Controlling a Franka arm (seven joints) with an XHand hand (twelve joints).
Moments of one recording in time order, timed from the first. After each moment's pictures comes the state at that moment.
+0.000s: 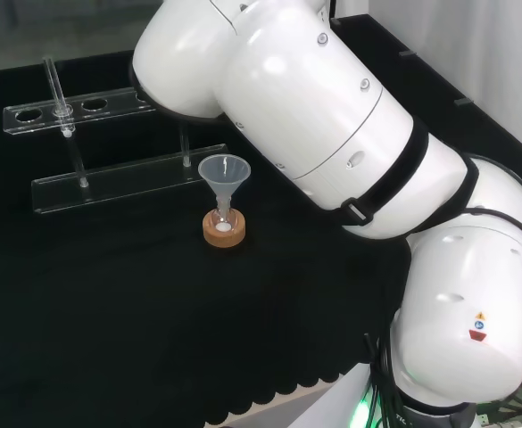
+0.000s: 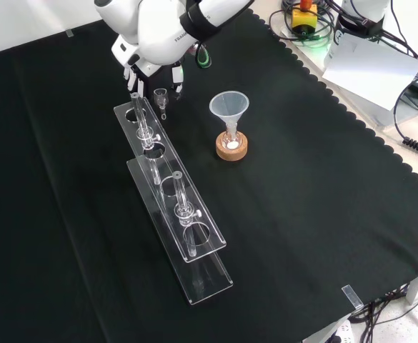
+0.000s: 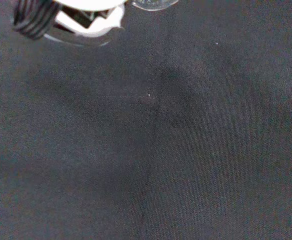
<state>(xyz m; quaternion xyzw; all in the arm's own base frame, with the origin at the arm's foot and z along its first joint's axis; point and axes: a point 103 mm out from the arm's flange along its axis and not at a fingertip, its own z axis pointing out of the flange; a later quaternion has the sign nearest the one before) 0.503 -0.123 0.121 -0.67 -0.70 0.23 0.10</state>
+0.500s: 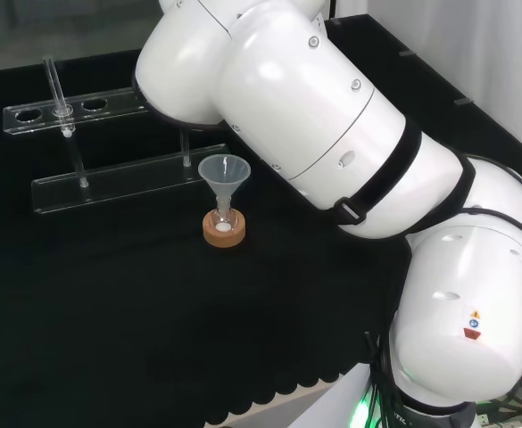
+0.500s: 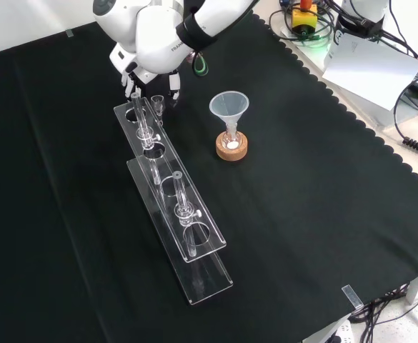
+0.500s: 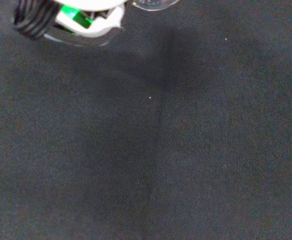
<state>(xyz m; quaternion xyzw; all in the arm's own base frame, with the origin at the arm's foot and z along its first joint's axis) 0.514 -0.122 0.102 -0.67 -0.70 0.22 0.10</state>
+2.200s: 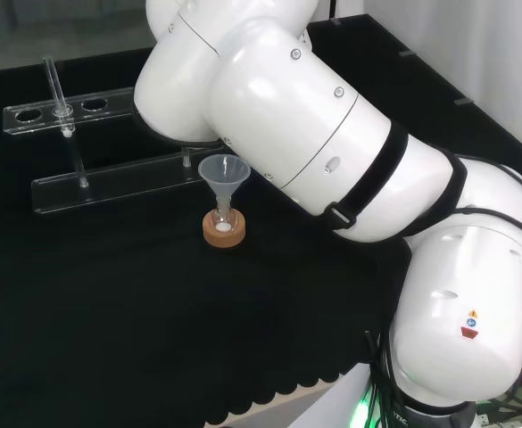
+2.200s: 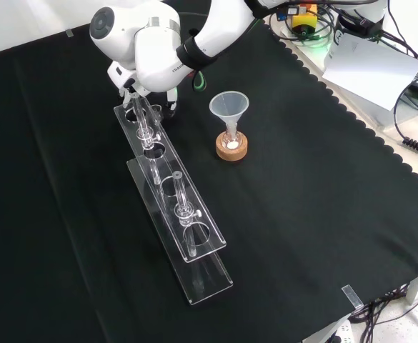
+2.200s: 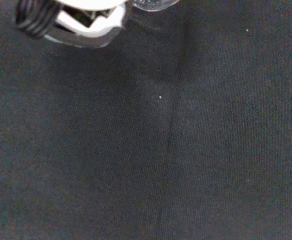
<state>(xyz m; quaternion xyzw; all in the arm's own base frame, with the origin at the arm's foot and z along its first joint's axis) 0.527 -0.115 0.081 -0.67 -0.69 0.25 0.09</state>
